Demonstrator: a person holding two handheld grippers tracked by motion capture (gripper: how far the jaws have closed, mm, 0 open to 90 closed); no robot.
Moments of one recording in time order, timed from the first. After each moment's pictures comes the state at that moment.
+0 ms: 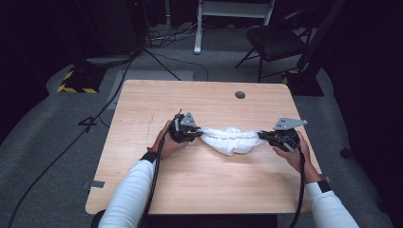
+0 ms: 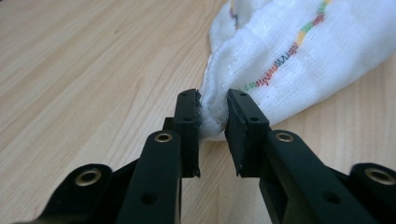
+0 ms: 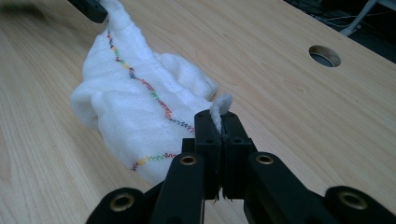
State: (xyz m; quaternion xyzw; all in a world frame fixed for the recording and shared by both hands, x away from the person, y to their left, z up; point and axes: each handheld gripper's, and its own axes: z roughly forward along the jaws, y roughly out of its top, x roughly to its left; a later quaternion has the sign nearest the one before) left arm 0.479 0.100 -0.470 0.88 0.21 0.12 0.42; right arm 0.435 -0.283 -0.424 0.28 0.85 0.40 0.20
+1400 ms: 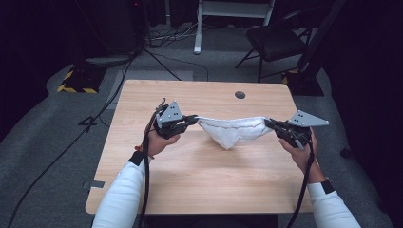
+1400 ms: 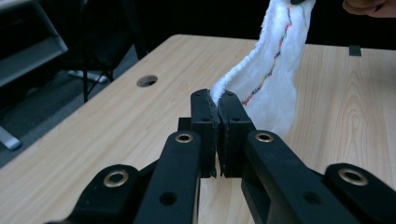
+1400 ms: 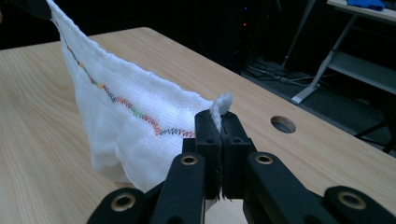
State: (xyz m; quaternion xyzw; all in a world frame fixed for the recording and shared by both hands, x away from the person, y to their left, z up) left arm 0.425 0.127 -0.372 0.81 0.17 0.20 0.52; right arm 0.413 -0.289 -0.374 0.28 0.78 0.49 0.27
